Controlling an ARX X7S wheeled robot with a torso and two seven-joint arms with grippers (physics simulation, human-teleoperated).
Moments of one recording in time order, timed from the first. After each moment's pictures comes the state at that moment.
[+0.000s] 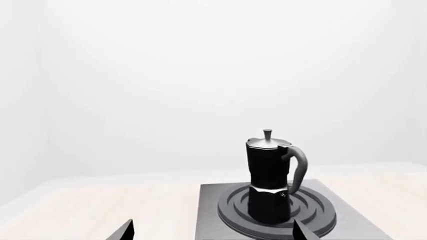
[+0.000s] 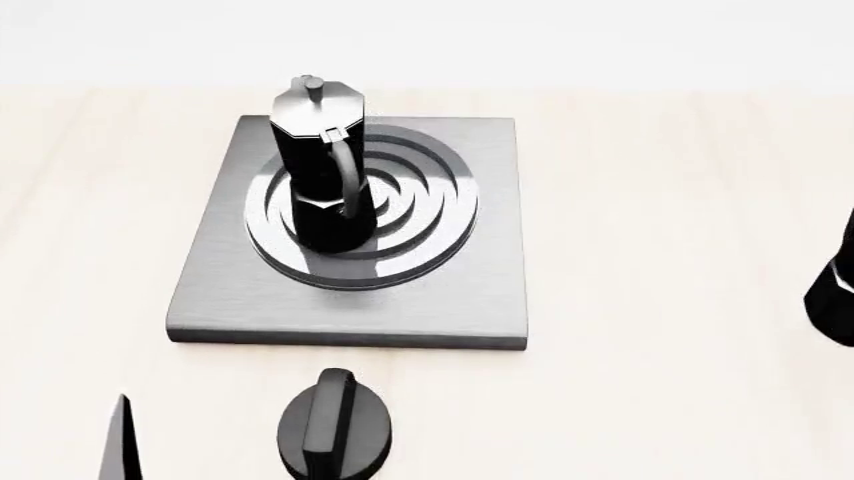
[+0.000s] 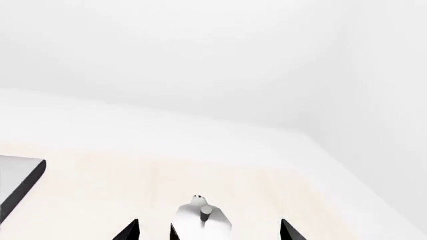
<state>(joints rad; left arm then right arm) 0.13 -0.42 0.29 0.64 -0.19 -0.08 -0.45 1.32 1.40 -1.46 0.03 1.31 -0.14 0.35</state>
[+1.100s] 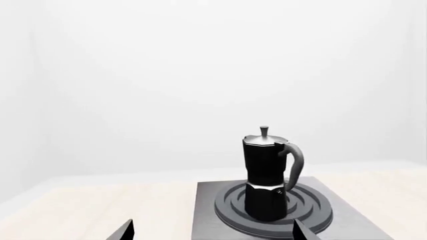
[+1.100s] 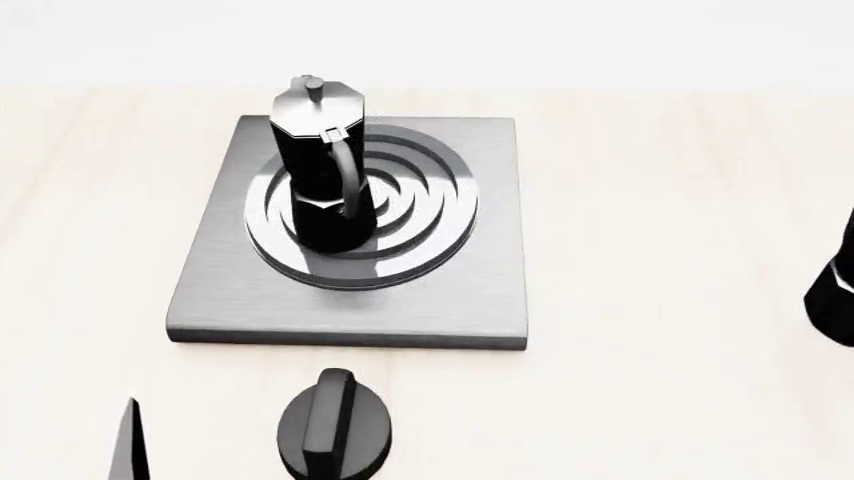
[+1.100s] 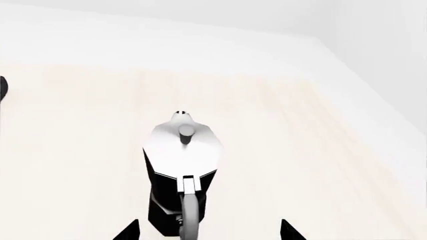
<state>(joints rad) 0.12 -0.43 0.31 0.62 -0.19 -0.06 -0.45 1.44 1.18 -1.44 0.44 1.41 0.31 0.13</state>
